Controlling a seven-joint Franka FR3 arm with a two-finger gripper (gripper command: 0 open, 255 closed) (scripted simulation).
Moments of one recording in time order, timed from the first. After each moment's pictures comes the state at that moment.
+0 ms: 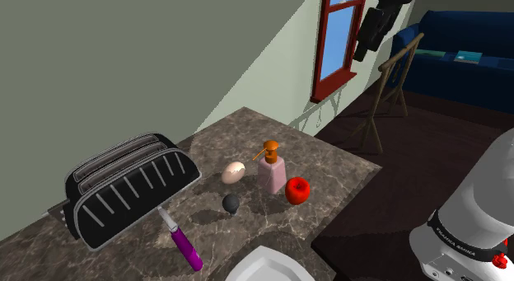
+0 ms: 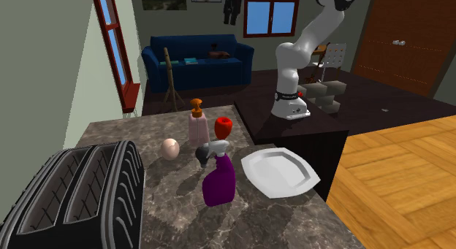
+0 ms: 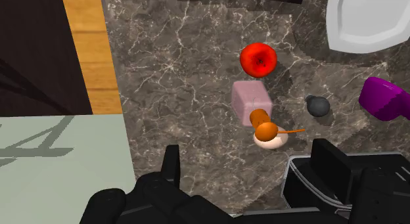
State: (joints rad) arm -0.02 -0.82 0.03 -2.29 0.05 1.66 -0.13
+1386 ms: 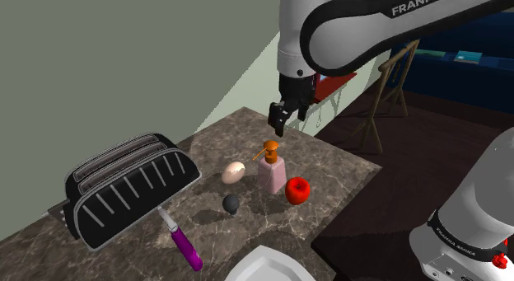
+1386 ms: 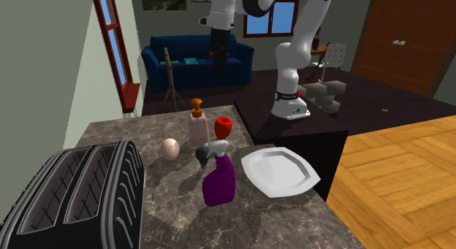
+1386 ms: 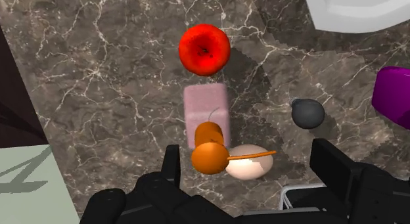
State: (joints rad) arm 0.01 -0.41 0.40 -2.37 0.11 2.06 0.28
